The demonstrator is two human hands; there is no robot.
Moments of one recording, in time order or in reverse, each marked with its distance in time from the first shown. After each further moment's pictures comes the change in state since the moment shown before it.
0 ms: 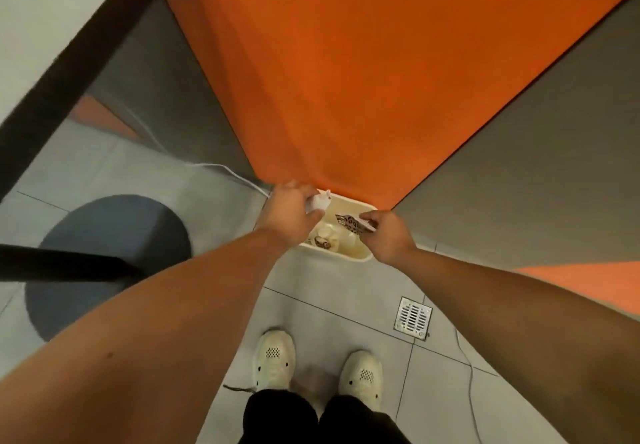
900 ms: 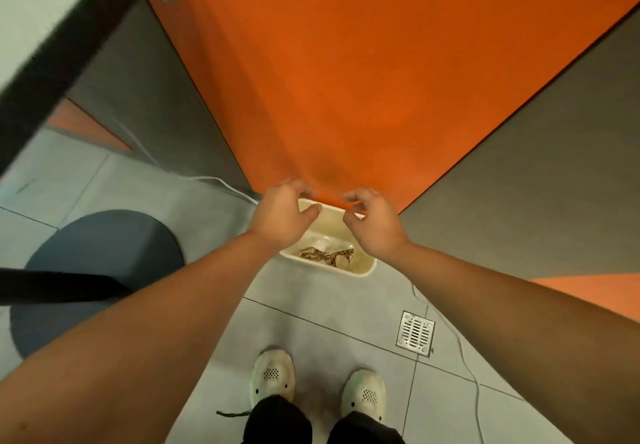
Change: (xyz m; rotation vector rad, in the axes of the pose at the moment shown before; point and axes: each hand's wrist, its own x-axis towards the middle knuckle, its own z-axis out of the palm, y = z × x) left_hand 0.014 0.003 -0.018 -0.211 0.059 -0.034; right_hand 0.011 -0.042 -0.013 0.174 0.123 -0.188
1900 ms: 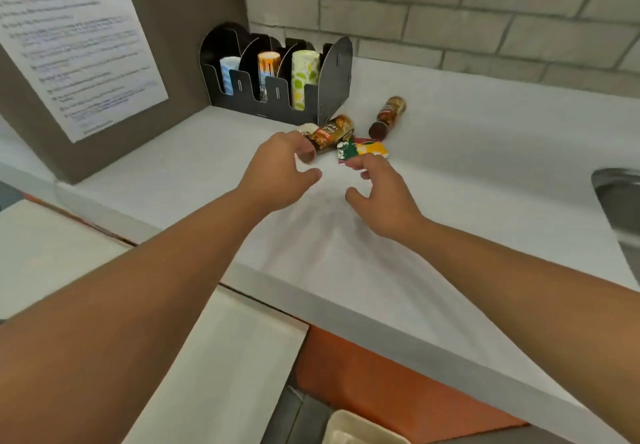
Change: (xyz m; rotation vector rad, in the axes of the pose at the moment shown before) left_hand 0.098 0.262 -0.487 0.144 0.467 0.204; right_hand 0.118 -0.469 -0.251 -0.115 0.271 -0.513
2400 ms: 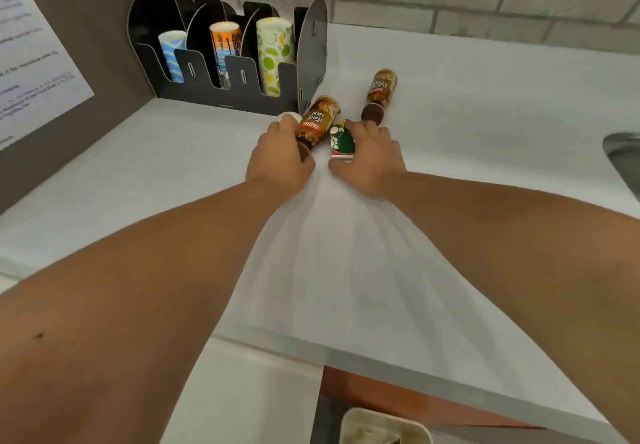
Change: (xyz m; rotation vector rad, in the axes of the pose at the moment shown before) left_hand 0.108 -0.053 0.075 0.083 -0.053 0.000; right_hand 0.117 0.054 0.047 -0.472 0.031 0.170
